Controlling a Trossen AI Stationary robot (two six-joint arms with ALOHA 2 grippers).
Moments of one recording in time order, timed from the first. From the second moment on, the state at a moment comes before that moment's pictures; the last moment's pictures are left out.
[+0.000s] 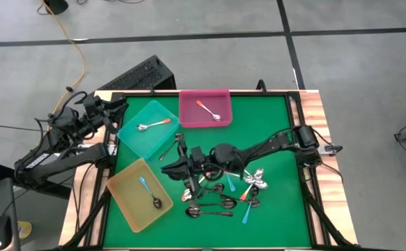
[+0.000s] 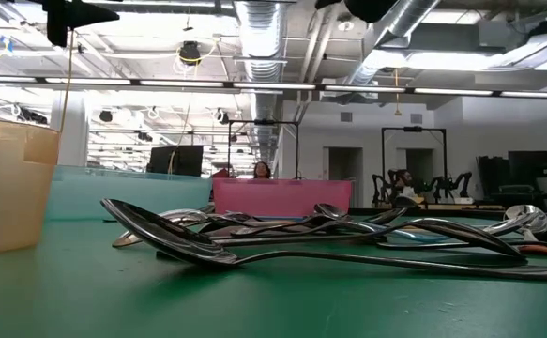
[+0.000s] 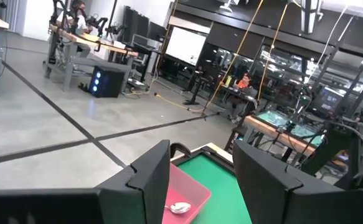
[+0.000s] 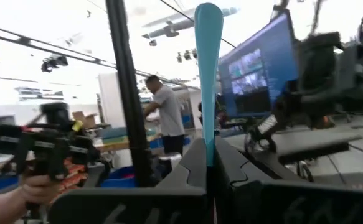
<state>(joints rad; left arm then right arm) 0.49 0.25 0.66 -0.37 -0.15 -0.36 0.20 2.02 1.41 1.05 -0.08 0.23</state>
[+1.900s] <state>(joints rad) 0.49 0.25 0.66 -0.39 -0.22 -0.36 0.19 2.41 2.09 0.22 0.00 0.76</state>
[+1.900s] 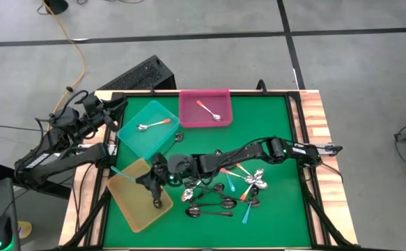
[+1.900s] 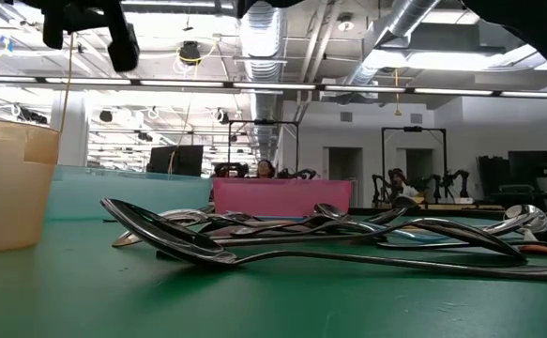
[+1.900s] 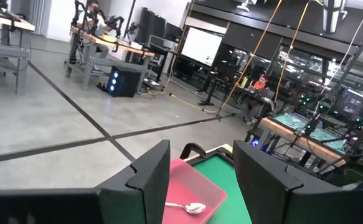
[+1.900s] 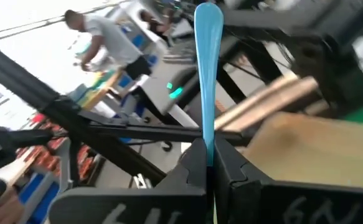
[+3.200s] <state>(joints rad) 0.49 0.25 0.66 -0.42 -0.23 -0.30 0.22 2.41 2.30 -0.26 0.26 0.12</state>
